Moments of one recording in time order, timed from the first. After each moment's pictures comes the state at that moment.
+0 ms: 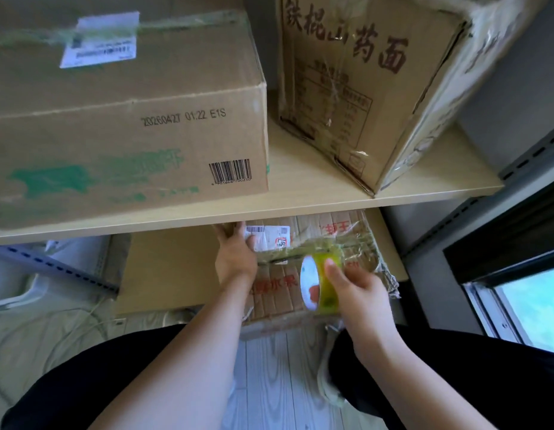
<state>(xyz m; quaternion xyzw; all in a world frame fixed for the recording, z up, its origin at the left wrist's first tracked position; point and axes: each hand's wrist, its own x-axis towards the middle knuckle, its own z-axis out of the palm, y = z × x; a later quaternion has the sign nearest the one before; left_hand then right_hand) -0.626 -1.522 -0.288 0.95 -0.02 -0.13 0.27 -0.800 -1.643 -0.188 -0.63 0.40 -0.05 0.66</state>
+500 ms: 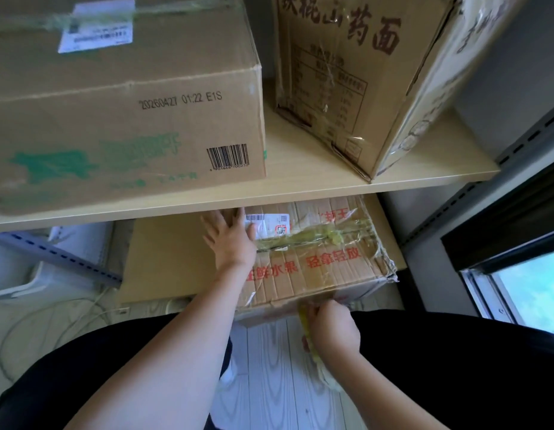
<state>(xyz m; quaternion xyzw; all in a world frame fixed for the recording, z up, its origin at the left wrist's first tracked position) -0.625 -1.518 -0.297 0.98 -0.06 -0.13 0.16 -0.817 -1.613 -0.255 -0.82 0.43 0.22 0.30</state>
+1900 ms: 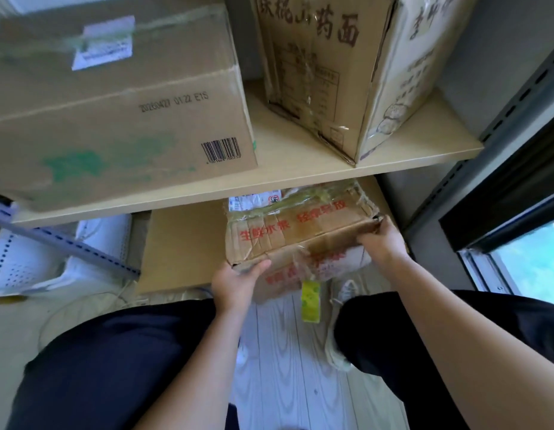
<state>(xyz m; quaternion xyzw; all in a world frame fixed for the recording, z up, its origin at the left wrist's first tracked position) -0.731 -1.482 -0.270 0.86 0.14 -0.13 0.47 -0.793 -1.754 -0.260 -0.76 0.46 0.00 0.46</state>
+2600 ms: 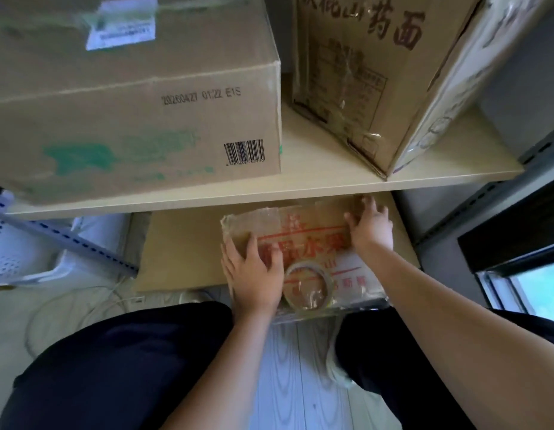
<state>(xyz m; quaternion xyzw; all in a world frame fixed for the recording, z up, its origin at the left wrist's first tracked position) -0.713 -1.507 -0.277 0.95 0.01 -0.04 0.32 -0.715 -1.733 -0.273 -0.85 0.43 0.01 0.30</state>
